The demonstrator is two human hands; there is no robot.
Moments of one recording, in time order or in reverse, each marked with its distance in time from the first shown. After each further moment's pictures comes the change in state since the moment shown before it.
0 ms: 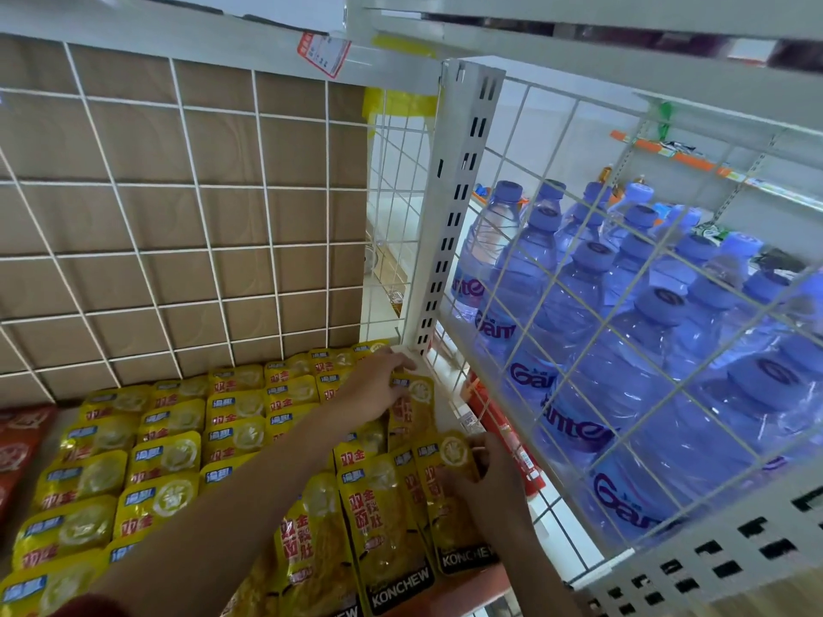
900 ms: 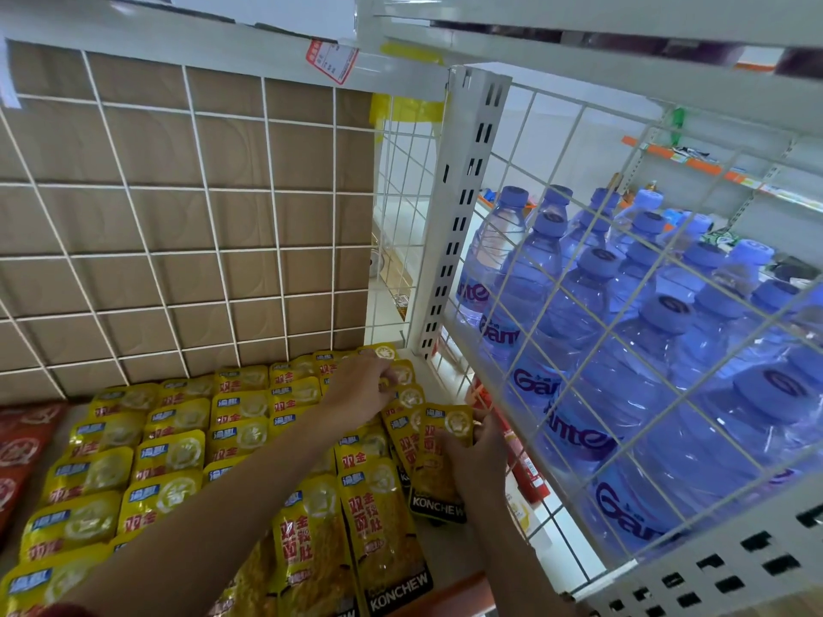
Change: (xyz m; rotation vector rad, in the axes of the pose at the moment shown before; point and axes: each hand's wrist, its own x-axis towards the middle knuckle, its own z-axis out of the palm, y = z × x) left_hand -0.010 -0.007 -0.010 0.191 0.114 -0.045; right_hand 0.039 -0.009 0.027 0.160 0.219 0.006
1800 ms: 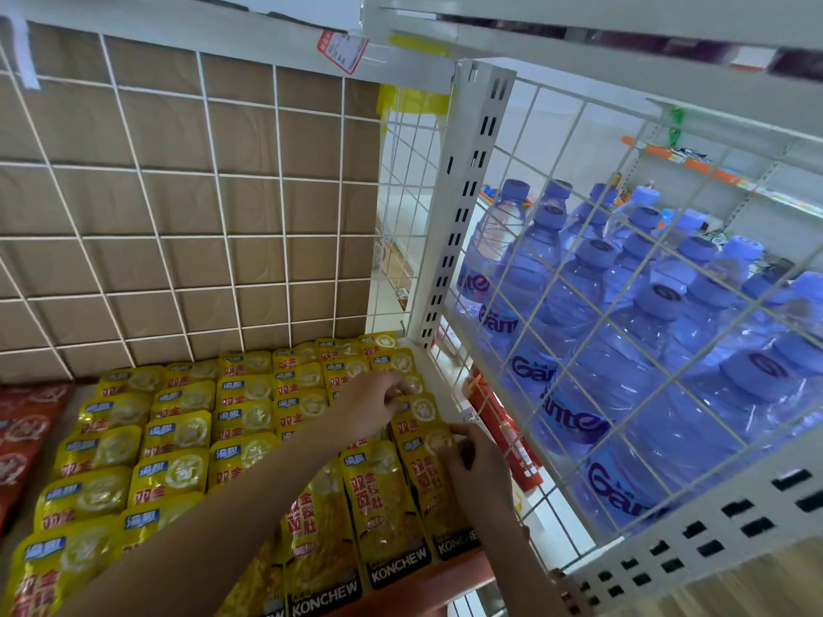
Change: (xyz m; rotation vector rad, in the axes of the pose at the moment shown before) left_hand -0.033 0.013 0.004 -0.127 -0.140 0.035; right_hand -0.030 0.007 -0.023 -0.268 -0.169 -0.142
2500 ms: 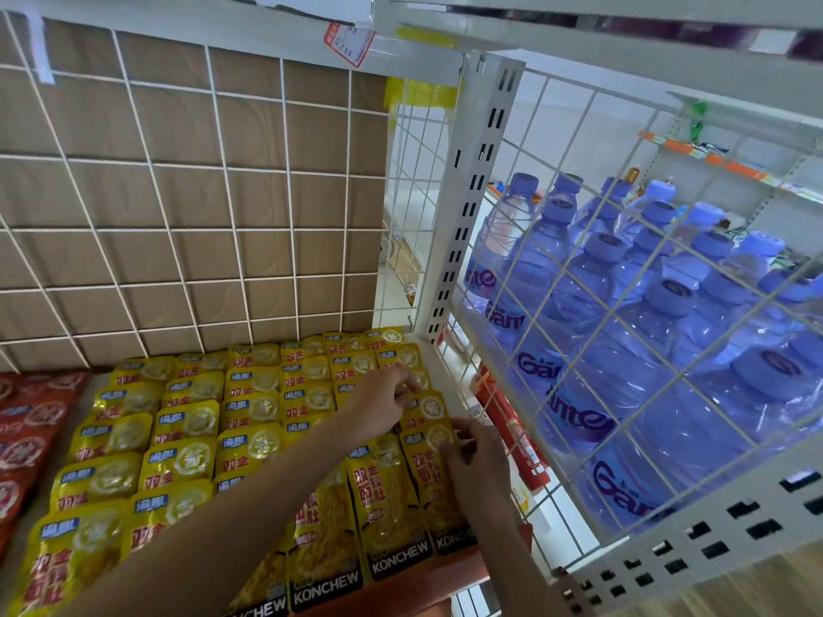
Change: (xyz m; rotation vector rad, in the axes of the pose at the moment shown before) left_hand -0.003 0.007 0.009 -0.125 0.030 -0.085; right_hand 0.001 0.000 0.005 0.038 0.027 0.023
